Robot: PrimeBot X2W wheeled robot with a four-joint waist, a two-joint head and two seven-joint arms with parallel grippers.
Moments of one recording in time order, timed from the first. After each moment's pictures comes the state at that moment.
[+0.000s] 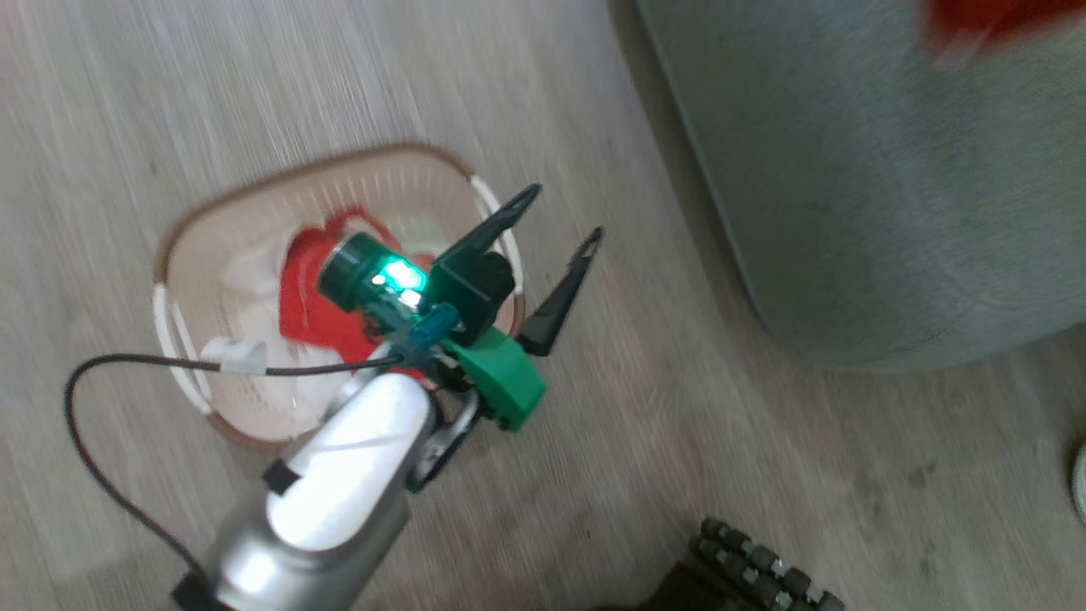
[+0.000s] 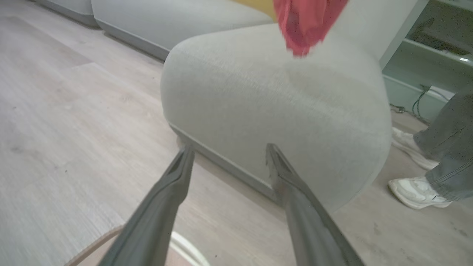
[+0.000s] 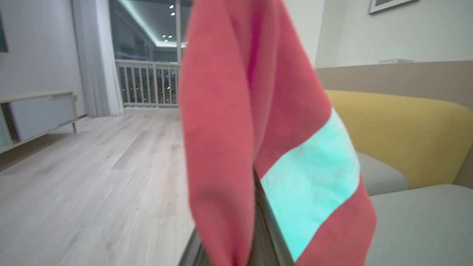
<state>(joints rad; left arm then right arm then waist) -0.57 0.13 -0.68 0.27 -0.27 0.00 -0.16 -0.91 -0.45 0.01 0.44 0.55 0.13 -0.26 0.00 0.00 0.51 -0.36</state>
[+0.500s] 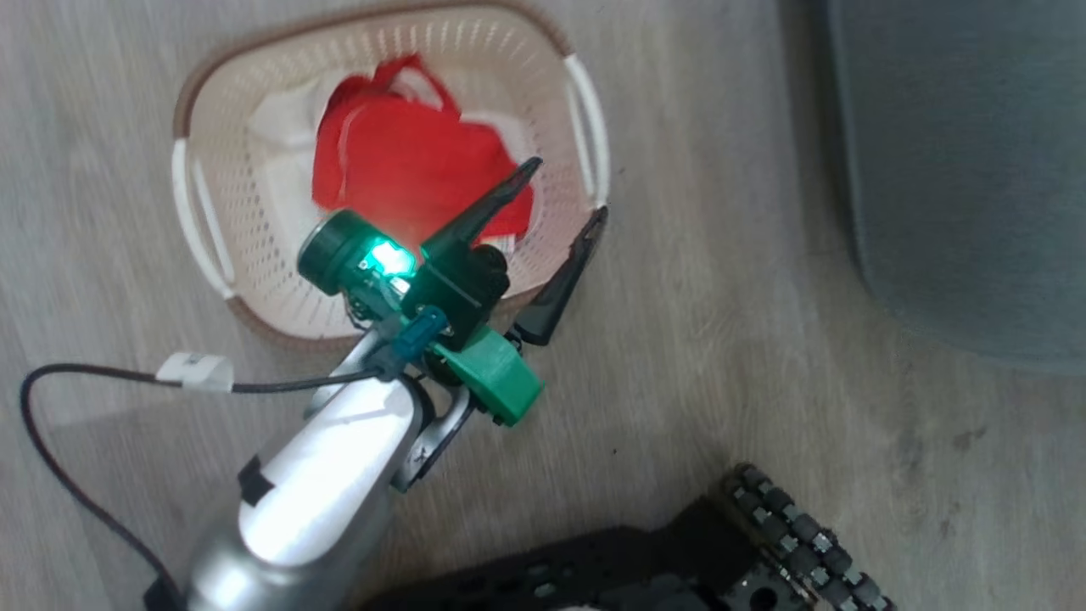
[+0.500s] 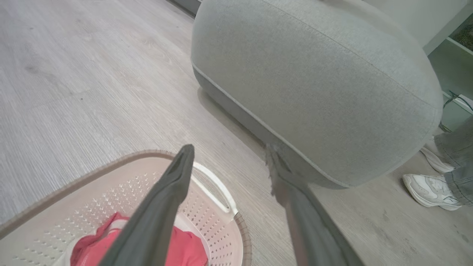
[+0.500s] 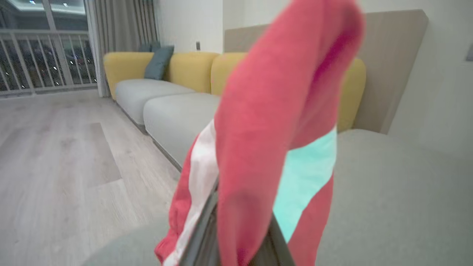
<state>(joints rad) -0.57 0.18 -0.69 0.11 -0.25 0.01 -0.12 -1.33 -0.64 -0.36 0.96 0.39 0.13 -0.24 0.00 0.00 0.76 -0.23</state>
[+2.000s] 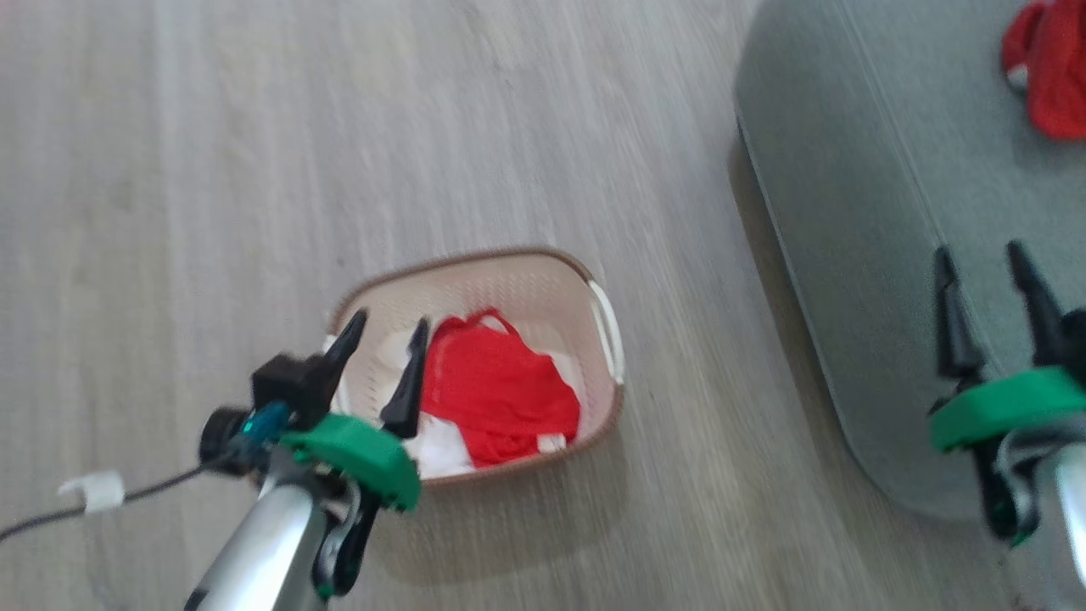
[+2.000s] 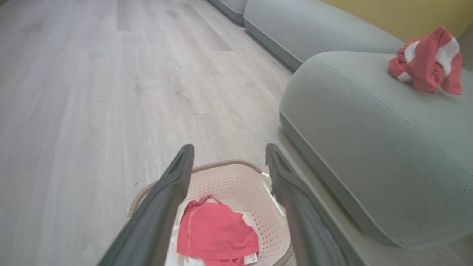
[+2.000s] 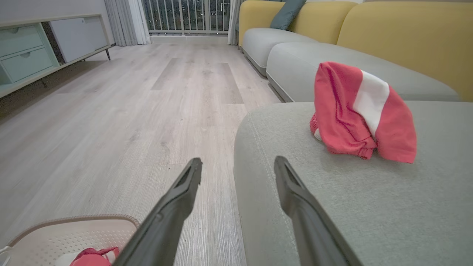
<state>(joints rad) -0.30 0.16 -0.43 0.36 -0.44 0.04 -0.25 -0.24 -0.25 -0.08 0.33 0.25 0.13 -0.26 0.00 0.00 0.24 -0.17</state>
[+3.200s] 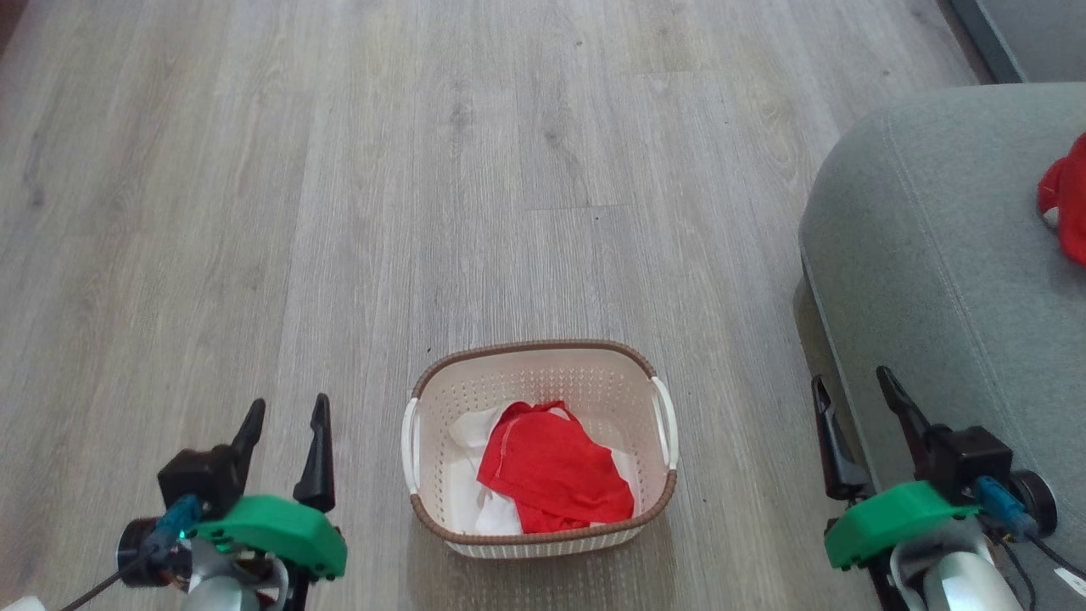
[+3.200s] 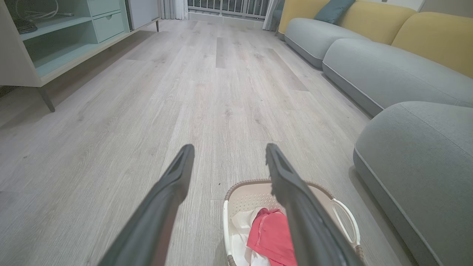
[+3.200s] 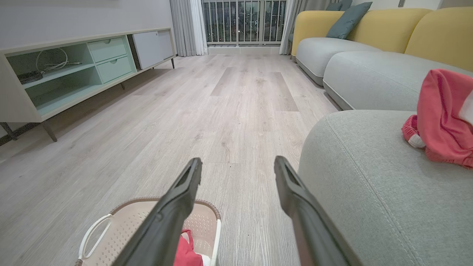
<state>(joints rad) -0.06 0.06 -0.03 0.34 -0.23 -0.05 -0.25 -0.03 -0.06 -0.02 0.28 0.09 0.13 -0.26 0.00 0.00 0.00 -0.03</state>
